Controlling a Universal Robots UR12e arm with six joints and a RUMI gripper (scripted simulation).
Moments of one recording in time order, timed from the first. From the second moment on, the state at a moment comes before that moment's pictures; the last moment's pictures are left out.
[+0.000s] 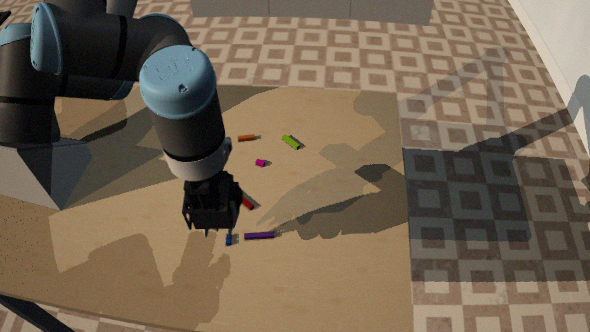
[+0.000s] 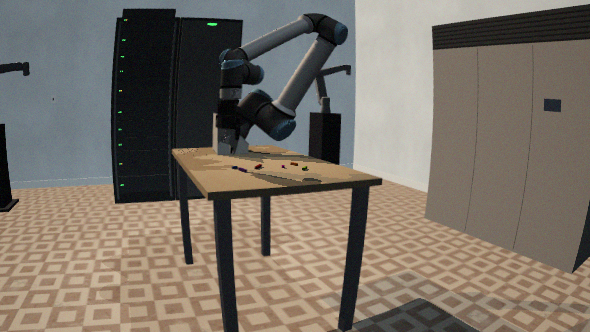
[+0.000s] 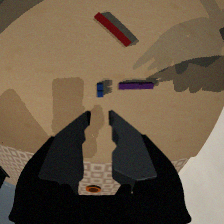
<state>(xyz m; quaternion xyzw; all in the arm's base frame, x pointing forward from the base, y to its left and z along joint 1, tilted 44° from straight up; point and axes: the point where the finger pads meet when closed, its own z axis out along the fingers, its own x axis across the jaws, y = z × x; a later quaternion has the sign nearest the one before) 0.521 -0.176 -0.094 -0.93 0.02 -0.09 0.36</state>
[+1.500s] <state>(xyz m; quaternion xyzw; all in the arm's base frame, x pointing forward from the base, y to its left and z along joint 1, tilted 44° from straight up) 0.516 -0.194 -0.072 -0.93 0.02 -0.09 0.36</state>
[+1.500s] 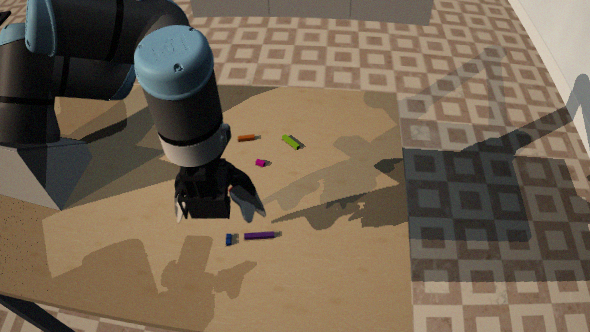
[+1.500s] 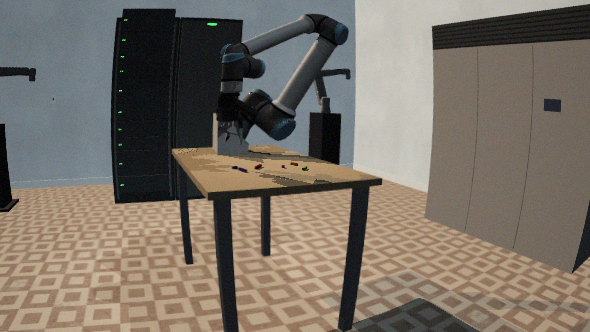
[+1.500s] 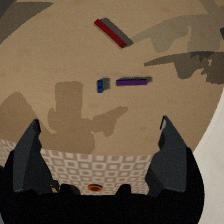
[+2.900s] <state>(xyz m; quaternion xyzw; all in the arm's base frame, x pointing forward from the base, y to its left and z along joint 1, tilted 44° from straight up) 0.572 -0.146 -0.017 -0.86 0.34 0.04 0.37</state>
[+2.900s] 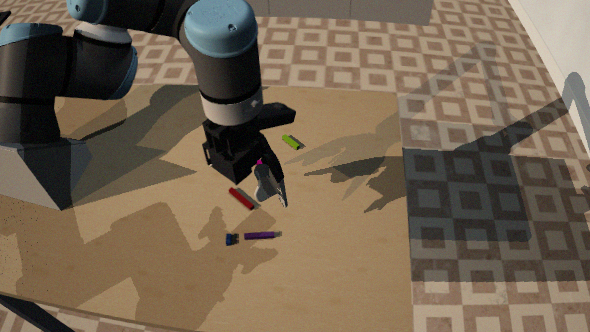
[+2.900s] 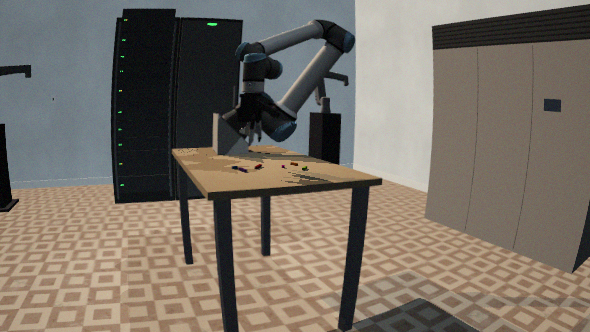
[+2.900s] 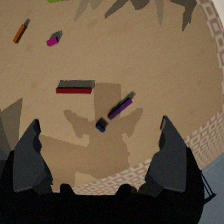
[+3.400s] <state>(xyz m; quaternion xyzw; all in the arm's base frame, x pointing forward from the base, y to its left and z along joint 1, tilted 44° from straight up) 0.598 -0.115 0.014 -0.78 0.51 0.11 0.35</state>
